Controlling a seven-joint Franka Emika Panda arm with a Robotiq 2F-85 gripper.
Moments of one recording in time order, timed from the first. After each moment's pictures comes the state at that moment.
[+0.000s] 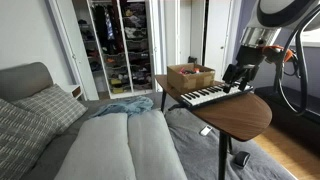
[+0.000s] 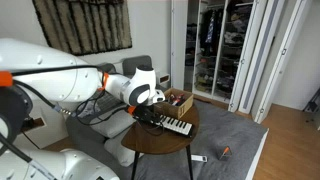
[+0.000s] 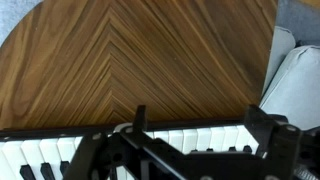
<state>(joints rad) 0.12 -0.62 -0.03 -2.72 0.15 2.27 -0.13</state>
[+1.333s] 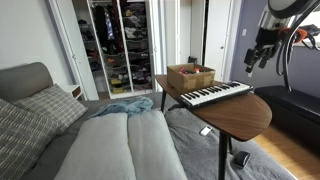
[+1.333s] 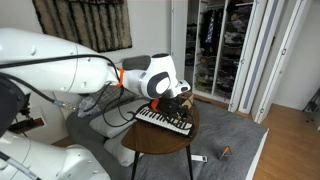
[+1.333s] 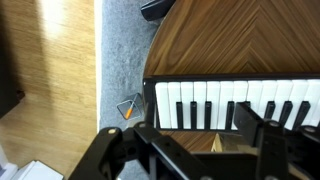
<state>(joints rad) -0.13 -0.56 -0.06 -2.57 -0.15 2.28 -0.13</state>
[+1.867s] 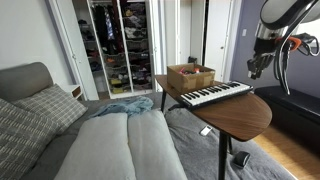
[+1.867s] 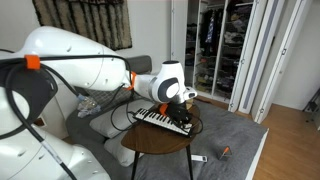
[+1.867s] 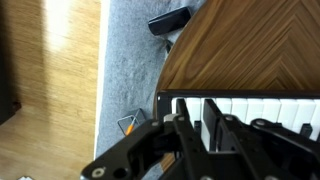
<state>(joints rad) -0.13 -0.42 -0.11 -2.52 -0.18 2.29 -0.18</state>
